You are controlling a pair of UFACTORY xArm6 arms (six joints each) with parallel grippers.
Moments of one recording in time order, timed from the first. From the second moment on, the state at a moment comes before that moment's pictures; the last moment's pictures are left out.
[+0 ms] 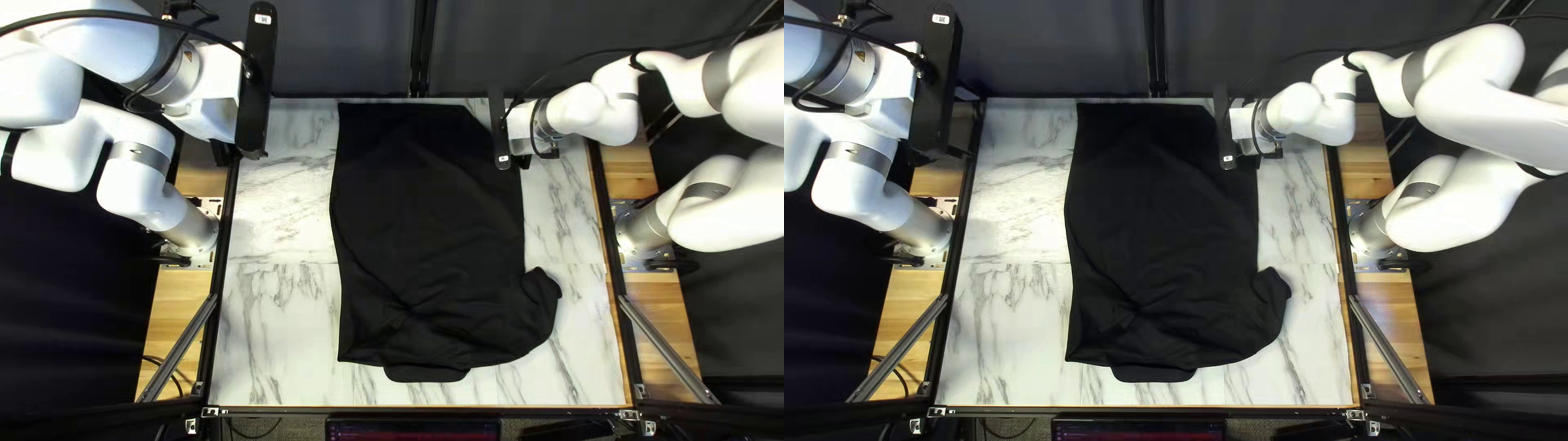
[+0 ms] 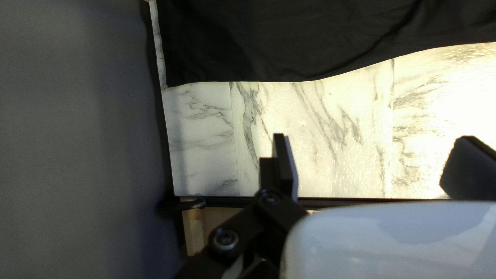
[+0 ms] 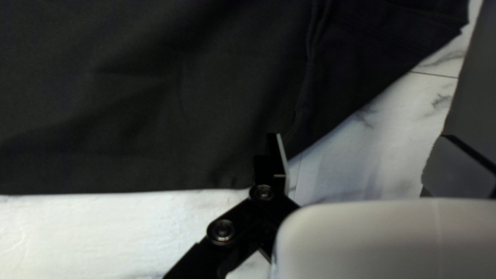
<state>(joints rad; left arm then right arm) -0.08 -0.92 -0.90 0.22 1.51 0.03 -0.66 -0.06 -0.39 -0.82 0.11 -0.06</state>
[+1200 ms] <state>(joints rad) -0.08 -0.92 -0.90 0.22 1.51 0.03 -0.60 -0.10 -0.42 -0.66 0.15 -0.12</state>
